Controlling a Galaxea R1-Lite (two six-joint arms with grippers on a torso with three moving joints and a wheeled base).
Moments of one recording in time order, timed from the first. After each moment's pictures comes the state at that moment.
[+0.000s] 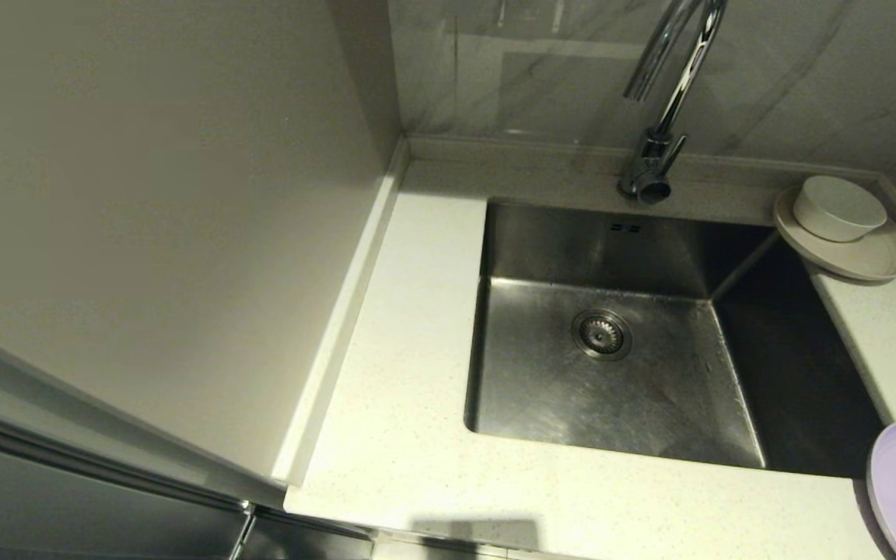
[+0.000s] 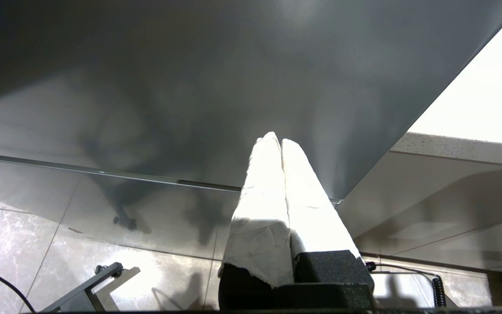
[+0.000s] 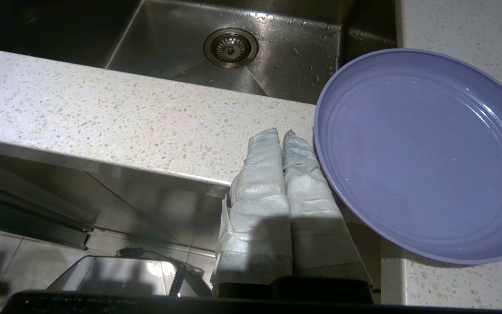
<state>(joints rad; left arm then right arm) 0.00 0.00 0.00 0.00 0.02 -0.02 0.00 0.00 0.00 0.00 0.00 0.01</state>
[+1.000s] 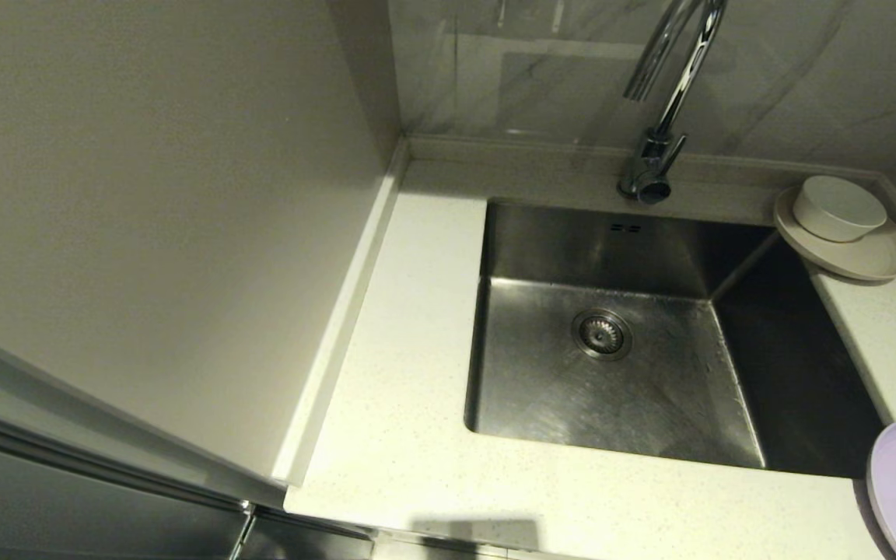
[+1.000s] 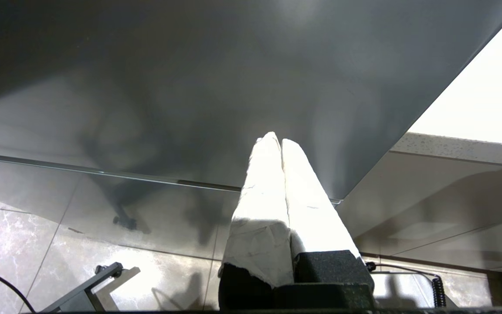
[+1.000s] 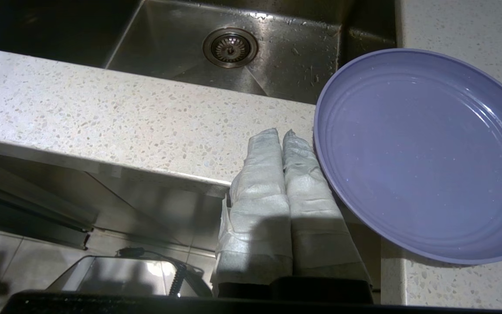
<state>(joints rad) 0.00 0.00 0.00 0.00 0.02 -0.03 0.00 0.00 0.00 0.00 0.00 0.01</state>
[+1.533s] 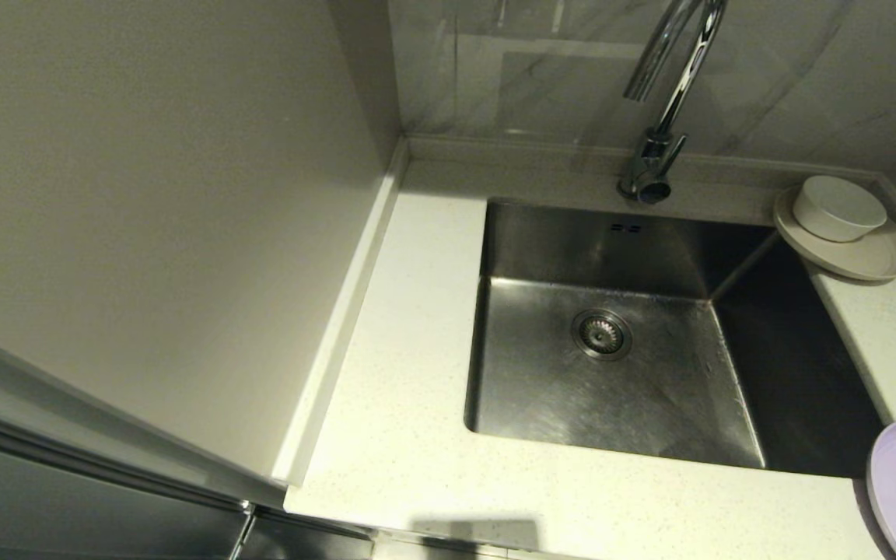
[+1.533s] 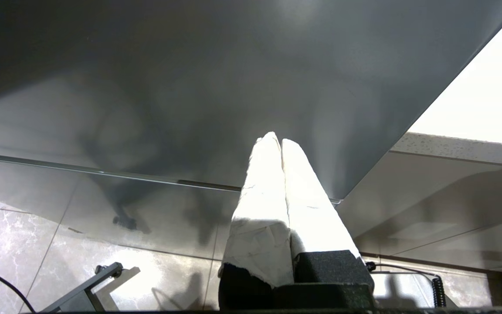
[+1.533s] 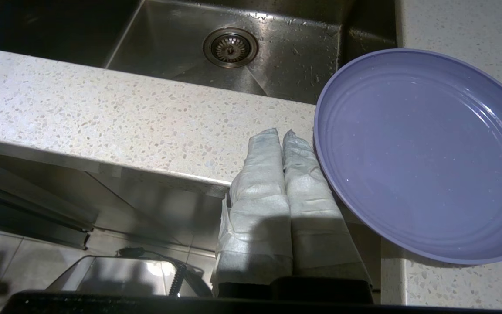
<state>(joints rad) 0.00 0.00 0.00 0.00 0.02 -0.03 0.00 0.00 0.00 0.00 0.00 0.01</state>
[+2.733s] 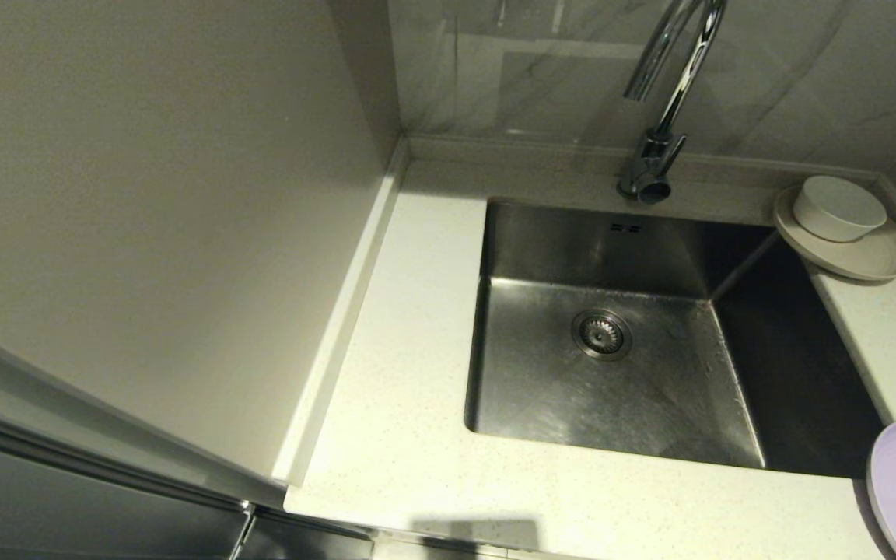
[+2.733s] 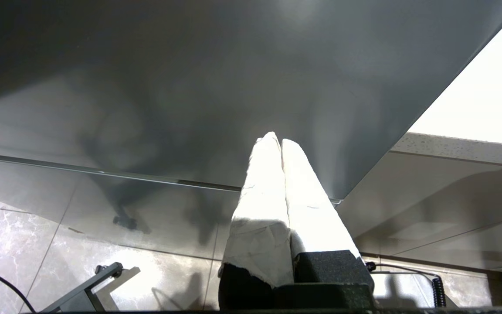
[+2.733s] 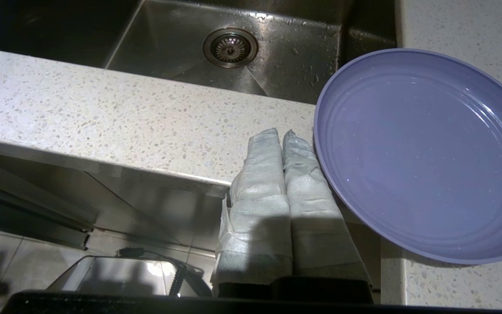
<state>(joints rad) 0.00 0.00 0.00 0.00 0.02 -0.03 0.00 0.00 0.00 0.00 0.00 0.01</state>
